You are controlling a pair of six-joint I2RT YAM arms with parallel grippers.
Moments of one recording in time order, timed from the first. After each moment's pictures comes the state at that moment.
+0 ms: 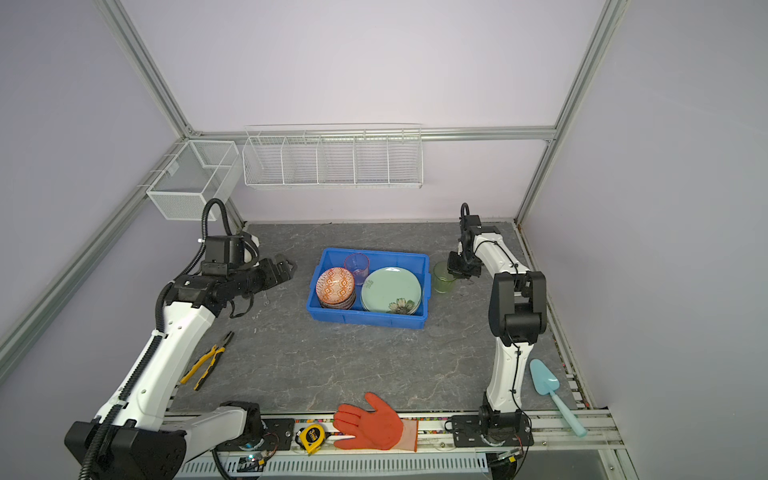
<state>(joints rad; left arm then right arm) -0.17 1.18 1.22 -0.82 0.16 -0.49 0.07 2.03 1.67 -1.00 -0.11 0.25</state>
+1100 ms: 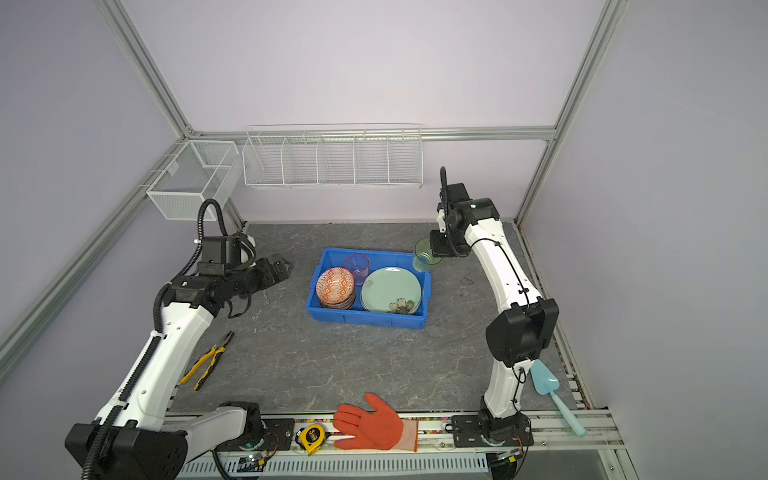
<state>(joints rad) -0.14 1.17 1.22 -0.82 0.16 -0.49 0.30 1.88 2.06 -1.35 -0.06 0.16</state>
